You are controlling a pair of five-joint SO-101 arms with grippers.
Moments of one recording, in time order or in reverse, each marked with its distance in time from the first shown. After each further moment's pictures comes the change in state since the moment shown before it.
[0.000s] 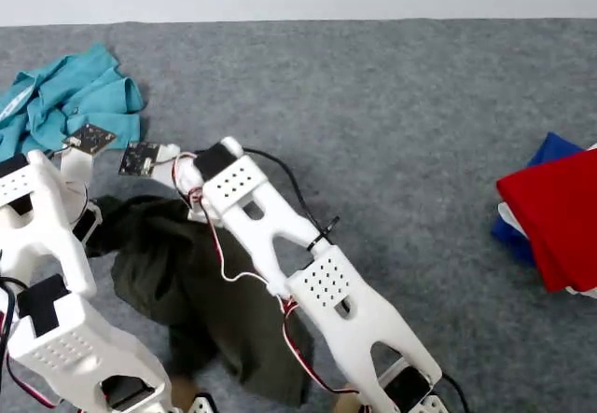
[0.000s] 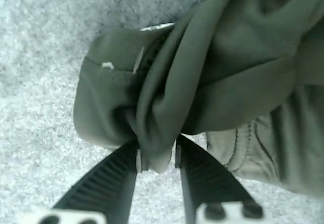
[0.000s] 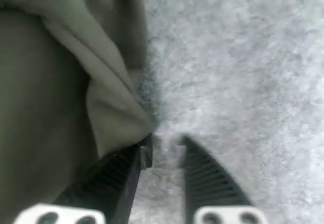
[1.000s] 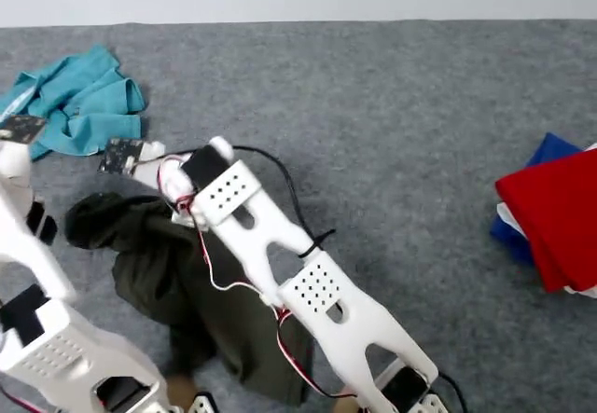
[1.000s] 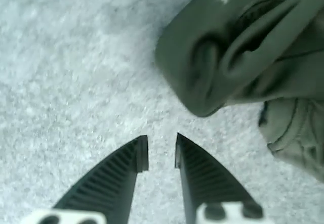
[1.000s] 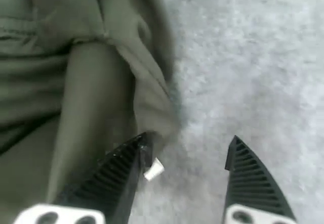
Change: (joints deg) left arm -10.6 0.2 -12.5 6.2 4.0; right arm -3.6 3.4 -15.3 10.3 -4.1
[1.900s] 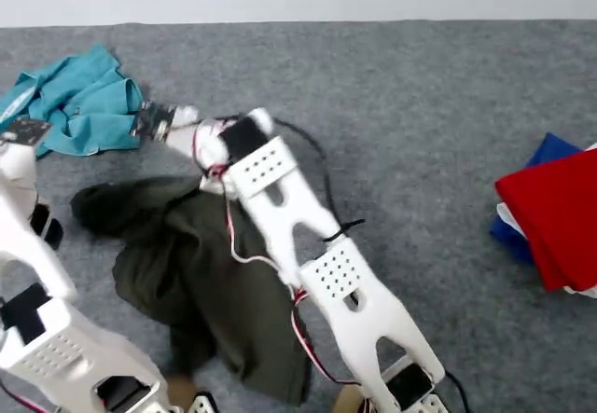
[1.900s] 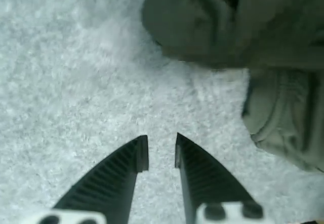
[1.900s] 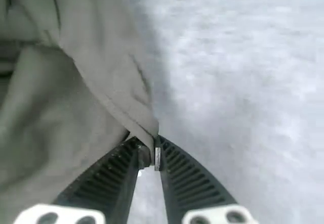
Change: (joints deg) left arm 2.5 0.0 -1.8 4.8 0.0; right arm 9.8 -6.9 -4.8 3.9 6.9
